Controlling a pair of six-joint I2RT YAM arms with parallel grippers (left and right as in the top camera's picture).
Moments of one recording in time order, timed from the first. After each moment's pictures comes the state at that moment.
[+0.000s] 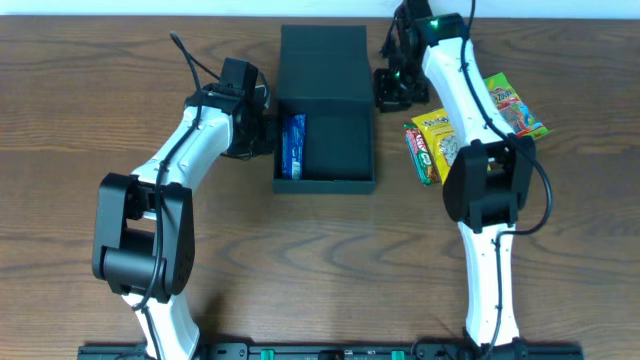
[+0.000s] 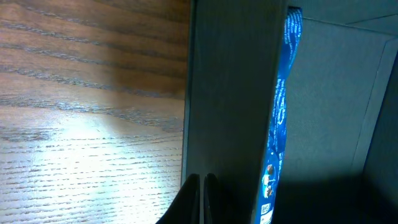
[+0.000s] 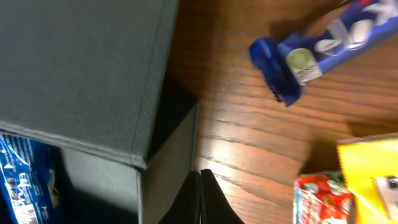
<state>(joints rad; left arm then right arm) -0.22 1.96 1.39 -0.70 0.28 -0.34 0.21 2.50 2.36 -1.34 -0.25 0.17</state>
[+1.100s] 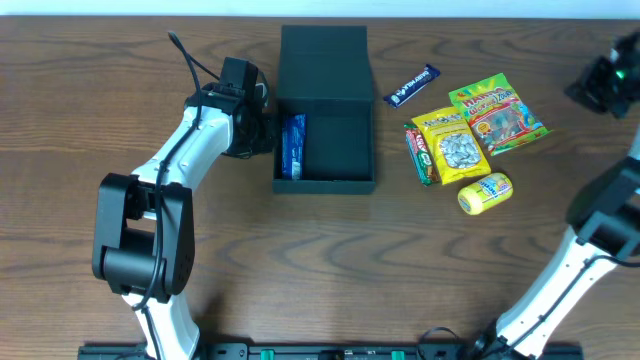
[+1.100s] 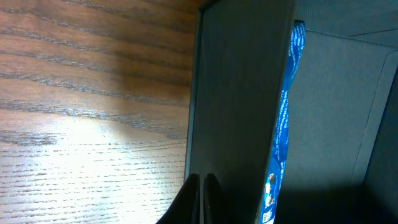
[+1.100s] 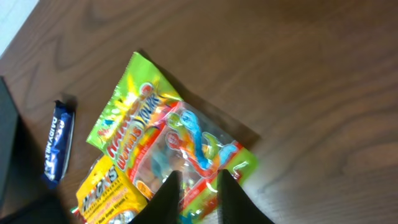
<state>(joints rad) -0.22 1.96 1.39 -0.69 0.26 -0.36 -0.56 2.43 2.34 -1.22 -0.44 0.08</state>
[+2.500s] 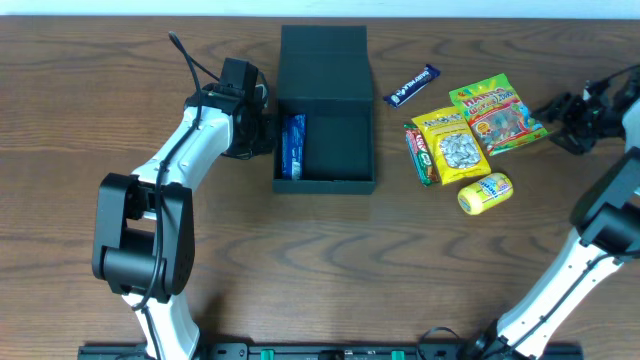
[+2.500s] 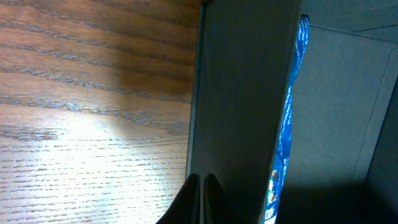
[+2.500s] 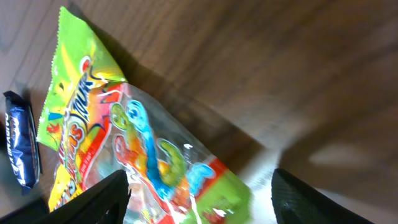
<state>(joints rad) -0.22 1.96 1.39 -0.70 0.26 -0.36 -0.56 2.43 2.01 -0.97 -0.52 0.14</state>
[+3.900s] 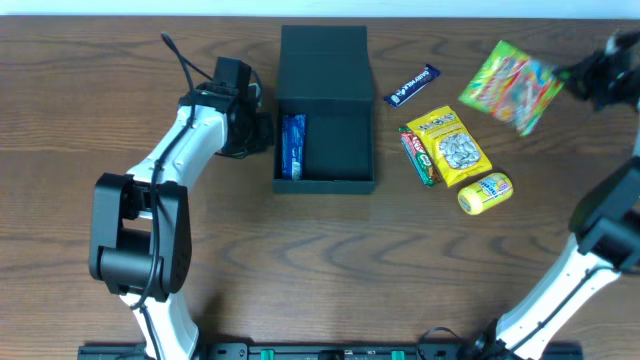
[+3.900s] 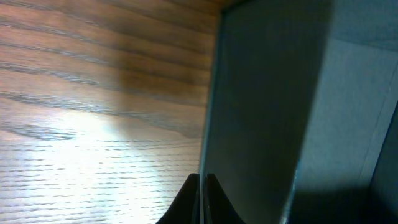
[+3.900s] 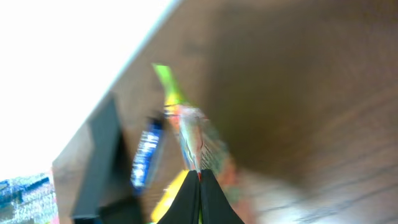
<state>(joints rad) -0.19 1.96 1.39 -0.70 0.26 -0.36 -0.53 2.29 2.12 -0.88 -0.75 0.28</state>
